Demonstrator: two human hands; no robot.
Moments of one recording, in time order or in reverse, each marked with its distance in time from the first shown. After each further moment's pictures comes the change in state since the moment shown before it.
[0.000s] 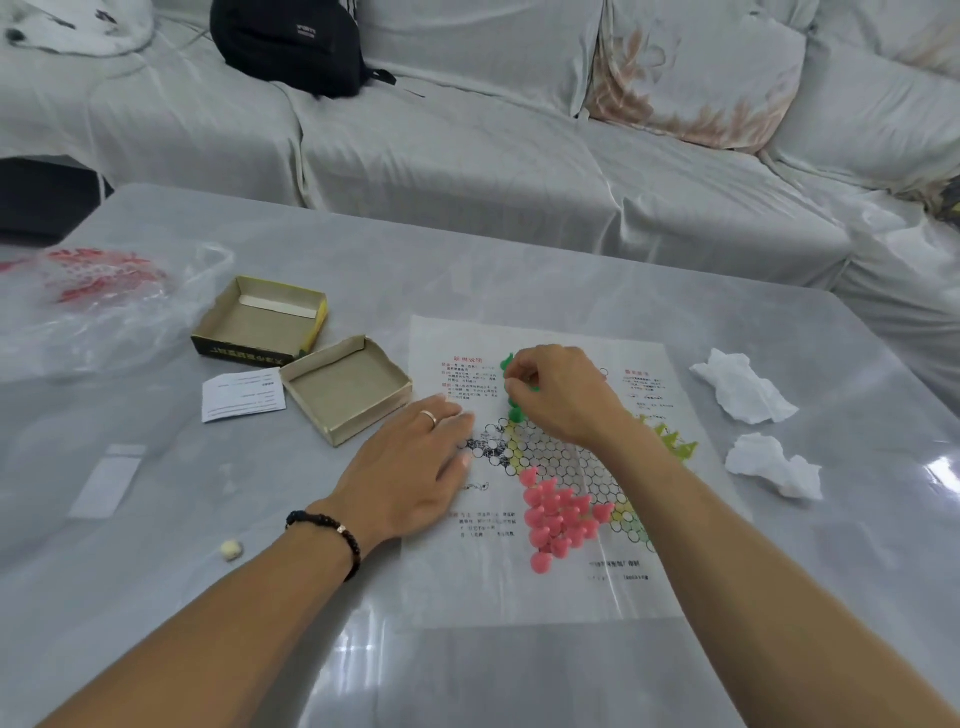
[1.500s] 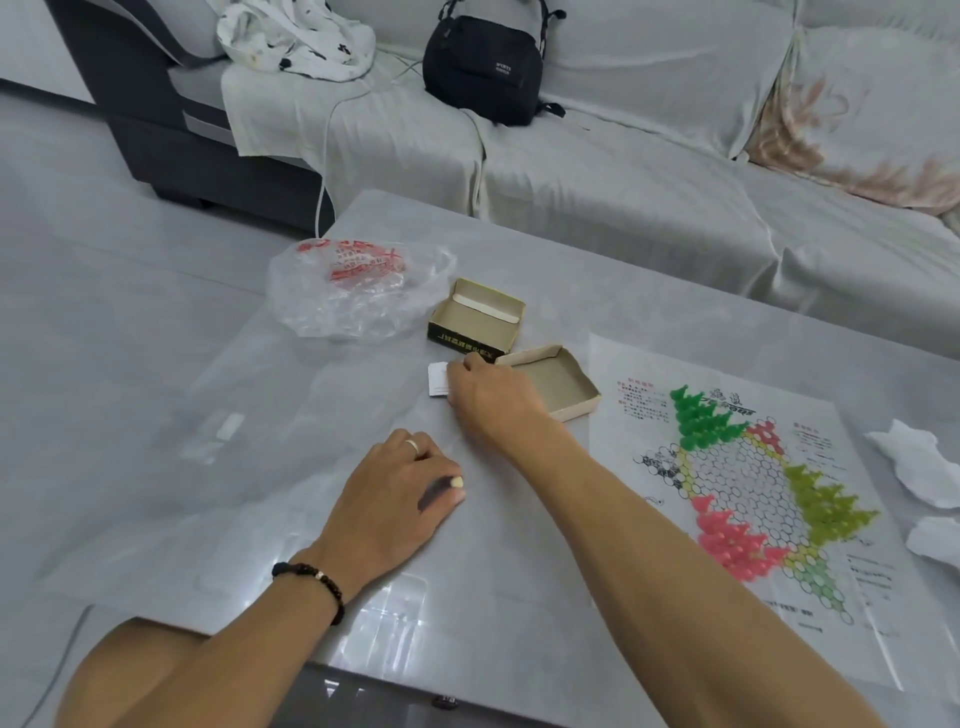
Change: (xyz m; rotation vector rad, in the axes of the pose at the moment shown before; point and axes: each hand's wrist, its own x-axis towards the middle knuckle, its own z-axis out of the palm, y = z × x) left_hand -0.154 -0.099 -0.051 -0.072 0.290 -0.255; right_hand 0.037 -0.216 0.122 -0.492 -0.180 -0.383
